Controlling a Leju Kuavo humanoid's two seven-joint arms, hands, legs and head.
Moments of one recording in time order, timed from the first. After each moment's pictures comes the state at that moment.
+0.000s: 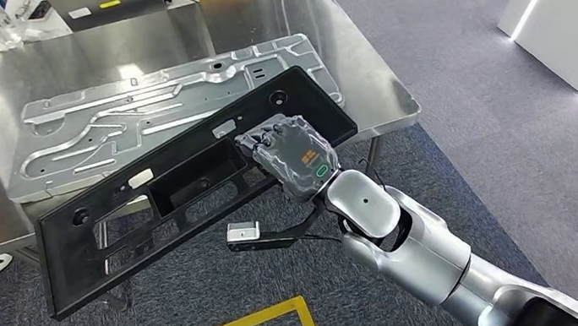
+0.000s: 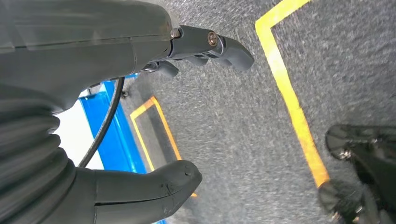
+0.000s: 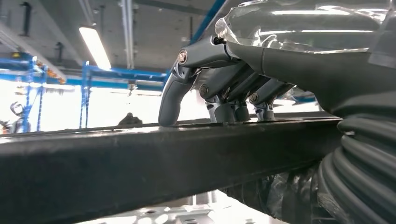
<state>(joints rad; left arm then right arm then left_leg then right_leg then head) -0.02 -0.02 0.83 -0.18 -0.90 -0.11 0.15 -0.69 -0.04 0.86 -1.46 1.21 -0.22 0.13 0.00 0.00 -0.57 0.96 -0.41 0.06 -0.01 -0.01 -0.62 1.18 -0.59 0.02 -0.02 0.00</state>
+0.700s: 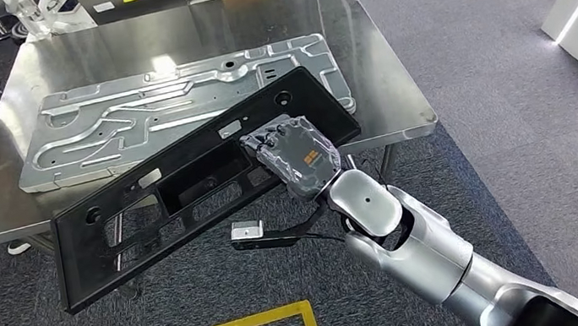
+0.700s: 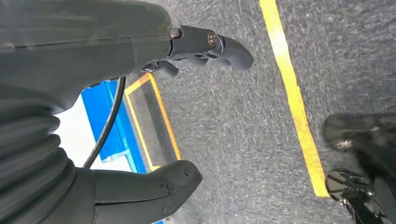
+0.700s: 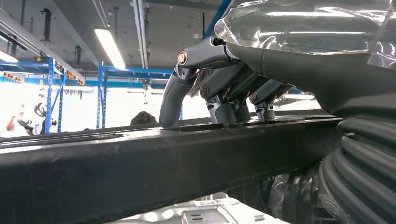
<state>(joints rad) -0.02 -0.02 0.83 -0.18 -0.91 -0.11 0.15 -0.69 -0.05 0.86 -1.45 1.20 -0.22 0.13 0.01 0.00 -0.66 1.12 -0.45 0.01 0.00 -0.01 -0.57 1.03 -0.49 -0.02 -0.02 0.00</state>
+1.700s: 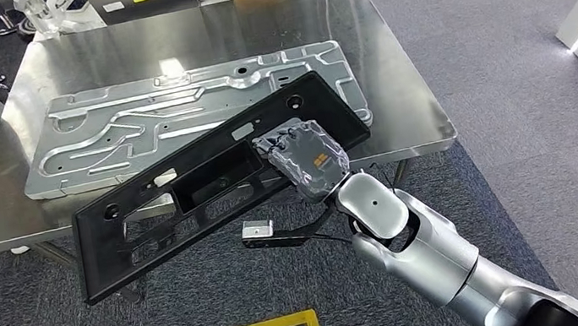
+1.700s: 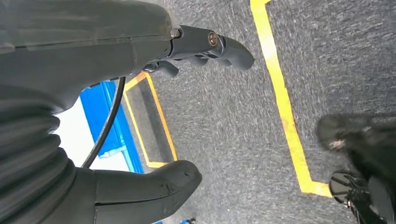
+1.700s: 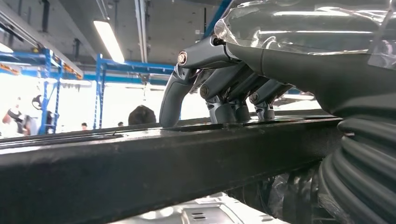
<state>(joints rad) -0.02 -0.02 0.84 -0.18 -0.91 -0.11 0.14 -0.66 -0.07 0.85 -1.43 1.22 -0.26 0.14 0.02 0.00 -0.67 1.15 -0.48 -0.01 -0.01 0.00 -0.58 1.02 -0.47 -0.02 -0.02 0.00</state>
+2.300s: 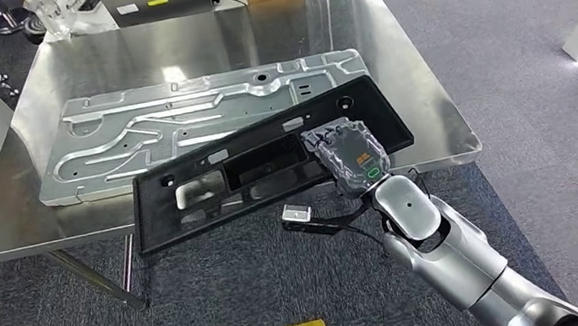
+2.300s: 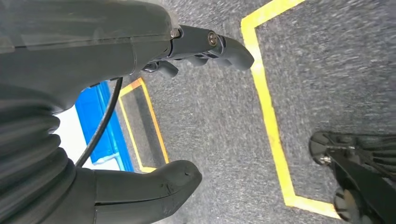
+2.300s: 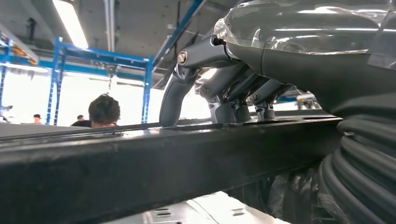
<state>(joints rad) -0.02 -0.03 0.87 -0.18 -0.93 -0.12 0.14 -0.57 -0.15 0.71 -1.40 1.27 -0.31 0.15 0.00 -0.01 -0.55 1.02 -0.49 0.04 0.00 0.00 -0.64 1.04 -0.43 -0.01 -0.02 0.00</state>
